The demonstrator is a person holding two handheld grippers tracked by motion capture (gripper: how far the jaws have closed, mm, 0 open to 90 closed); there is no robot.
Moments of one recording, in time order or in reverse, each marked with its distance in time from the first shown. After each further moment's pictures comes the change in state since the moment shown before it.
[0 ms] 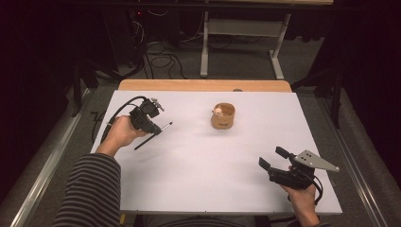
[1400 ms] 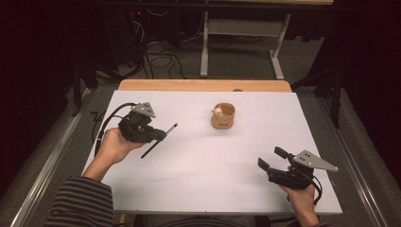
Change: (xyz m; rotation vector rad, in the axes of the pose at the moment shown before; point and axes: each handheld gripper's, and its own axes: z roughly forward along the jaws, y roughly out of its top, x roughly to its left) left arm -0.056 -0.027 -0.051 -0.317 -0.085 0.054; right arm 0.002 0.000 0.001 0.003 0.010 -0.003
